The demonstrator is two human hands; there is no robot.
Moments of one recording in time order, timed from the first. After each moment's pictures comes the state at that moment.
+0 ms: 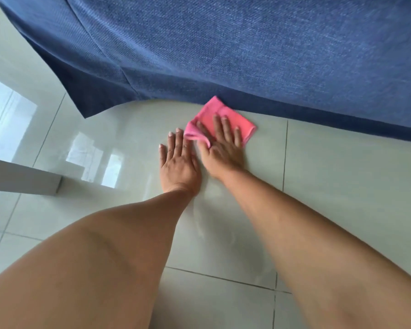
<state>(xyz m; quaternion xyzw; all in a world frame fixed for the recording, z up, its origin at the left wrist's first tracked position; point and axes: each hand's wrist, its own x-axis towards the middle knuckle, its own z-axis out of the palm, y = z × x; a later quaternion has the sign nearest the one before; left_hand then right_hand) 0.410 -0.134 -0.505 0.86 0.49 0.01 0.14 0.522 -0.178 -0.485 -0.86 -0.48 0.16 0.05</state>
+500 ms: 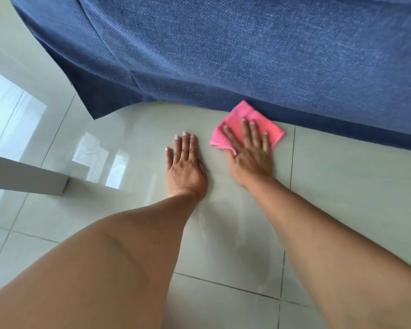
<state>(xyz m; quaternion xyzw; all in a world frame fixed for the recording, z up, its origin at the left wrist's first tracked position) 0.410 -0.137 -0.502 0.86 0.49 0.01 0.13 0.558 -0.210 -0.492 -0.87 -0.48 0.11 0.01</state>
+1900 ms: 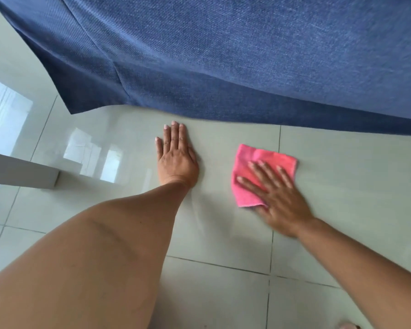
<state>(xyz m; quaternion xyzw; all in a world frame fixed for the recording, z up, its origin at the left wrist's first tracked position) 0.412 -0.141 -0.498 0.86 0.49 0.02 0.14 0.561 -0.371 -0.486 -0.76 -0.64 0.12 -0.04</state>
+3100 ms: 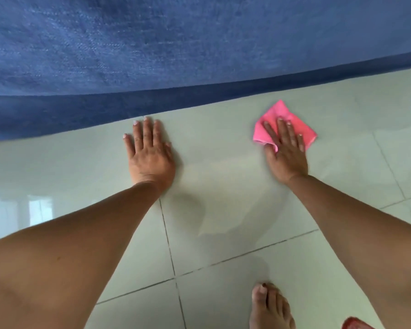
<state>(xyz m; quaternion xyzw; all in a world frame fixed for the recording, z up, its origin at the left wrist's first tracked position) 0.576 -0.280 -0.499 0.95 0.30 -0.04 0.09 0.739 -0.554 -0.490 -0.97 -0.22 0.10 0.02</state>
